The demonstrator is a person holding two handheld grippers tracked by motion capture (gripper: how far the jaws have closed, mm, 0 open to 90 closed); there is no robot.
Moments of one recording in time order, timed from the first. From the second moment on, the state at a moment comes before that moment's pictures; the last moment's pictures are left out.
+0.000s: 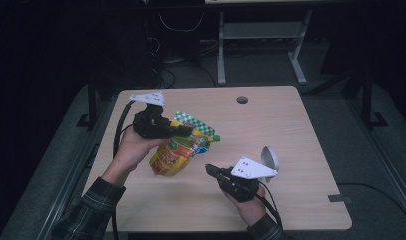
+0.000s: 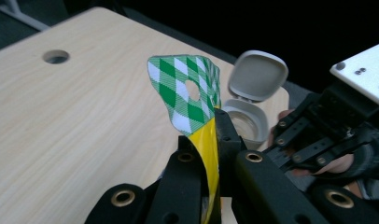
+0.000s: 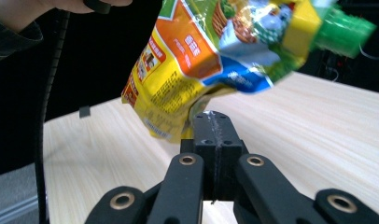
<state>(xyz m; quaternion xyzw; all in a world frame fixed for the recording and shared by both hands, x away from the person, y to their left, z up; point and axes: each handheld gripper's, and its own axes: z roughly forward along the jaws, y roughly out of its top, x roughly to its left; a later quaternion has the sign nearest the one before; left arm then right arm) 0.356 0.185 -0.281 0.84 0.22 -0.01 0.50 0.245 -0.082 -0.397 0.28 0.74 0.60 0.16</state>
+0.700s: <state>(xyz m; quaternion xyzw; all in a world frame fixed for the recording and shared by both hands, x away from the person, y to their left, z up) 0.366 0.237 -0.330 0.78 0.28 0.05 0.56 0.242 -0.115 -0.399 0.29 0.76 0.57 0.14</state>
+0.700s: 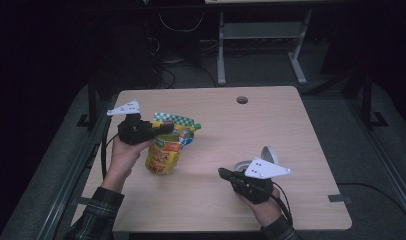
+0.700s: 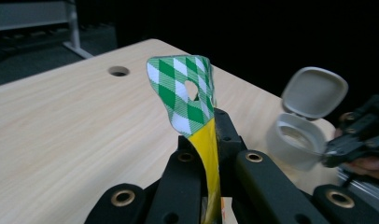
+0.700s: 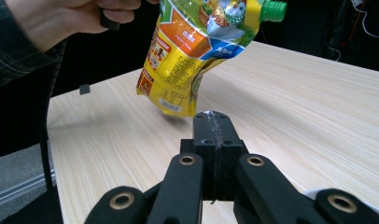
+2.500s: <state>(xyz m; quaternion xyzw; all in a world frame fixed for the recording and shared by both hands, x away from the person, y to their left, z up) 0.323 0.325 -0.376 0.73 0.34 0.13 0.58 0.251 -0.133 -0.398 0.29 0.76 0.56 0.13</state>
